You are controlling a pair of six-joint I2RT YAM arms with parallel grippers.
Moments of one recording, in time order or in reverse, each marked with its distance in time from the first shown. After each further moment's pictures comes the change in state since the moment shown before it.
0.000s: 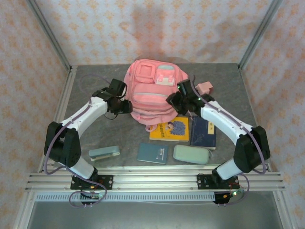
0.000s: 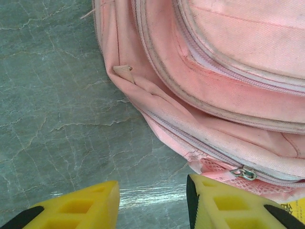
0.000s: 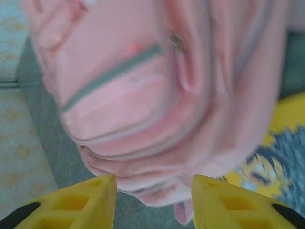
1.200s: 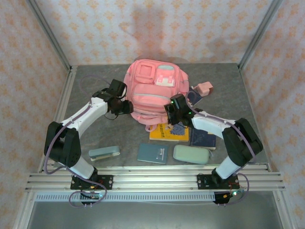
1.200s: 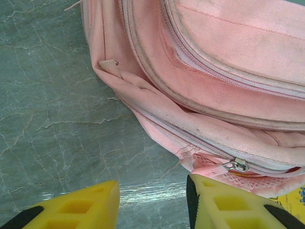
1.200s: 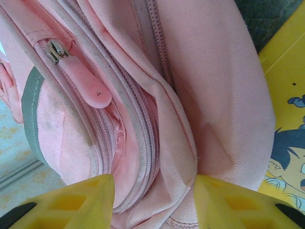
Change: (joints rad) left arm 0.000 0.000 -0.010 0.014 0.024 -0.018; right arm 0.047 0.111 -0.227 0.417 0.065 0.501
